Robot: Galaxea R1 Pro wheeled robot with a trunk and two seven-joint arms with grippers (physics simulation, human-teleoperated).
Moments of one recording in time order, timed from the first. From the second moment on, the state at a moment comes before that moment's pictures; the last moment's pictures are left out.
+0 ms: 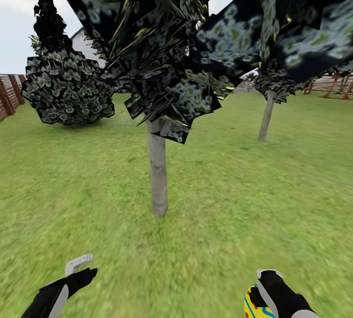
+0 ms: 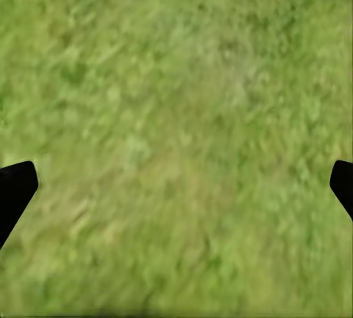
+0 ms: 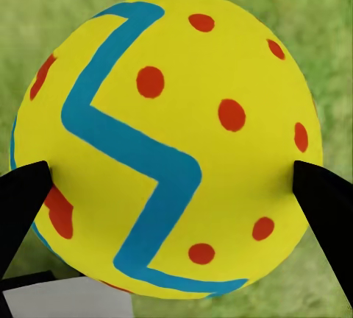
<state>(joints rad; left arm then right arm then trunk) -0.37 0.12 0.34 -0.69 0.09 0.36 -0.07 -0.50 -0.09 -0.01 -0.45 0.02 0.65 -0.14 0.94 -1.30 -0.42</state>
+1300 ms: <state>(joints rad) -0.37 0.09 0.34 -0.63 0.09 0.36 -0.07 -0.50 -0.09 -0.01 -0.42 0.02 0.58 -0.13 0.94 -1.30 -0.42</state>
